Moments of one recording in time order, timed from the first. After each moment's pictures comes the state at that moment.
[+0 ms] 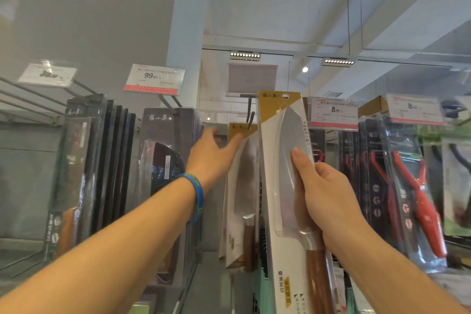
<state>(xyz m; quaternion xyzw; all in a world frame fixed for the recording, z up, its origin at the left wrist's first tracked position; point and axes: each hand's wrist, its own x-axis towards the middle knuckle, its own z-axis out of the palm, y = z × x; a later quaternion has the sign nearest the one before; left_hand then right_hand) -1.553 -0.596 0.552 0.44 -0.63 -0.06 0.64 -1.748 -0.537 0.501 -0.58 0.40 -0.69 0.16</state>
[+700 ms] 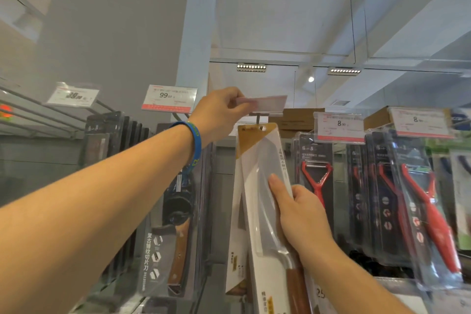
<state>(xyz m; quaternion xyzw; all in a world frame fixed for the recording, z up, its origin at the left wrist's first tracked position) -1.534 -0.541 0.640 0.37 -0.72 0.12 0.57 -1.706 -0.549 0.489 -0.61 0.44 -0.65 0.14</state>
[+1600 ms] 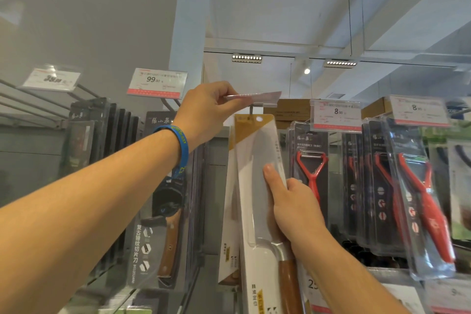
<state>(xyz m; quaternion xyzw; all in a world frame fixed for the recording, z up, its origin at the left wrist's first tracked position) -1.532 -0.553 0.619 0.32 -0.71 0.13 0.61 -1.709 -0.560 0.490 -0.61 0.47 -0.62 0.16</state>
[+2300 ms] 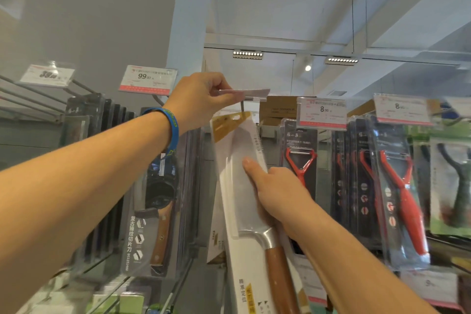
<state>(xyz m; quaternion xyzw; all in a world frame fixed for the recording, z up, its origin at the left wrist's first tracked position) -1.535 -0.537 0.633 0.37 -0.72 0.17 0.56 -1.717 -0.543 0.513 -0.66 0.51 -0.53 0.16</state>
